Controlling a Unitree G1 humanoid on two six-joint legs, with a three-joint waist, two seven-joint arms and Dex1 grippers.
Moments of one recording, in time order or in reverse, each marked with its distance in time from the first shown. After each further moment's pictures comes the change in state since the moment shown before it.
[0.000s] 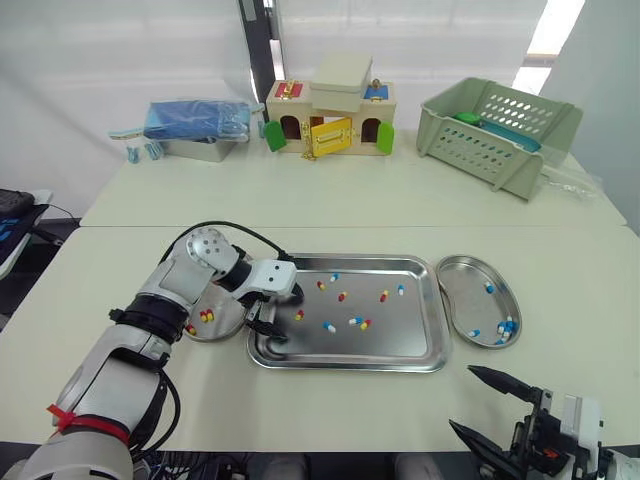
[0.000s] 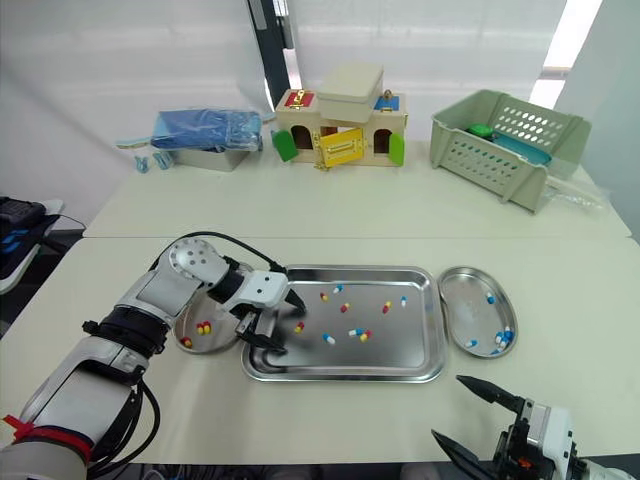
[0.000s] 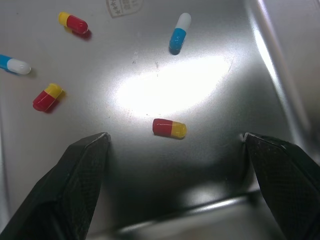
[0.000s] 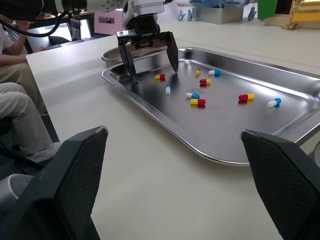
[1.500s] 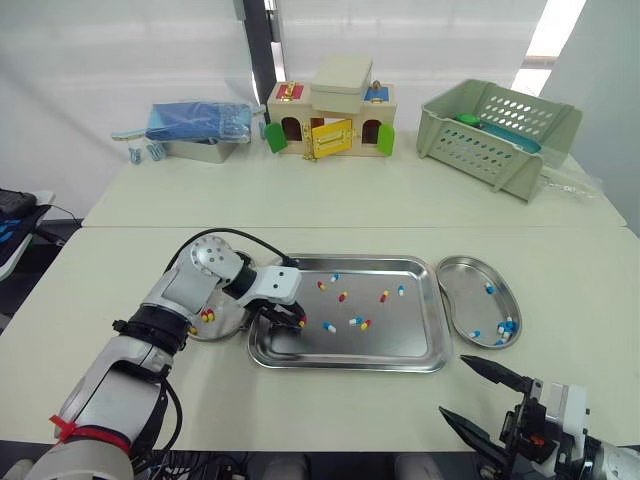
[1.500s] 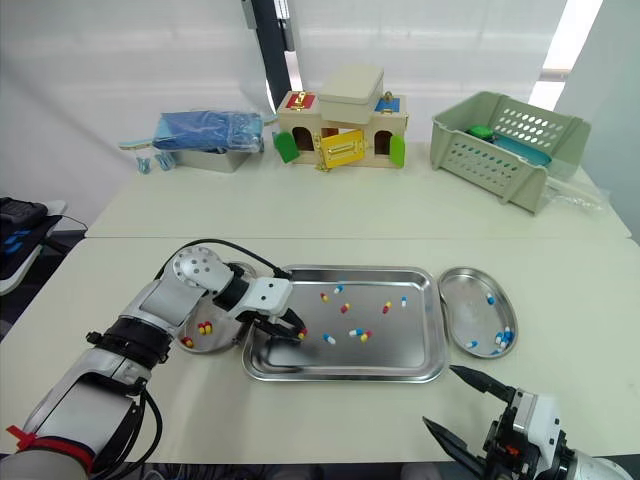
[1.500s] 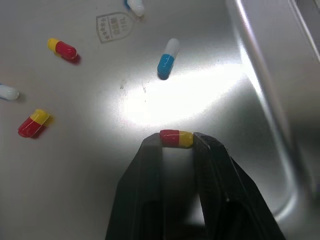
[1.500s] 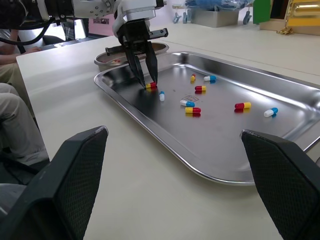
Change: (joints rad) left arm 0.093 -0.003 0.037 -0.147 -0.037 0.090 0.022; right arm -0.016 -0.047 0.056 -0.055 -0.009 0.031 -0.112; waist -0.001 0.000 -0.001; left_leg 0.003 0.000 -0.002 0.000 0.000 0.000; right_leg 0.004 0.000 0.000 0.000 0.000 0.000
